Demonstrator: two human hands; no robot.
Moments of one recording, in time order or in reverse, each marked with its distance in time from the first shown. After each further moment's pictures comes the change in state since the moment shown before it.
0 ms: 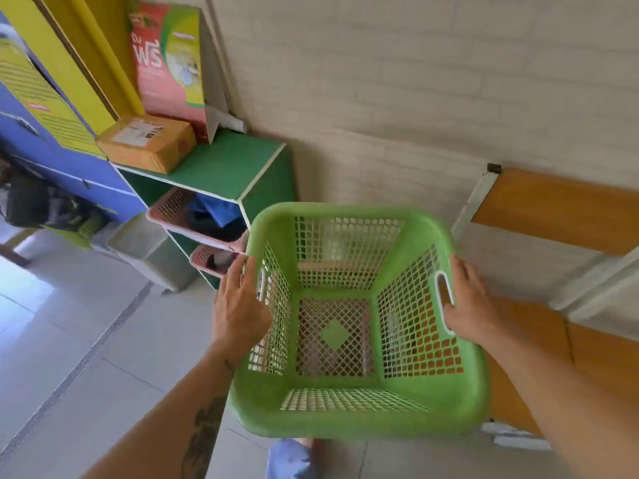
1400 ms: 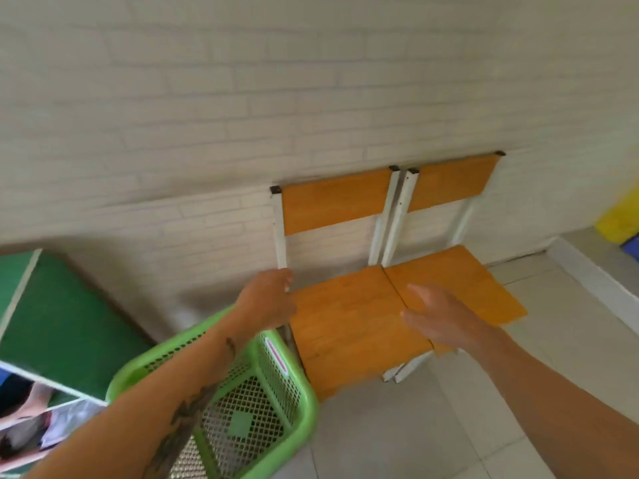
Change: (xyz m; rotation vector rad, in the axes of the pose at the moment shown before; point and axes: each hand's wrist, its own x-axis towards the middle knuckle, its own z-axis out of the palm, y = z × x) left_hand 0.058 0.283 0.048 -0.137 -0.735 0.563; right_hand -0.141 0.114 -0.096 0.319 -0.019 0.572
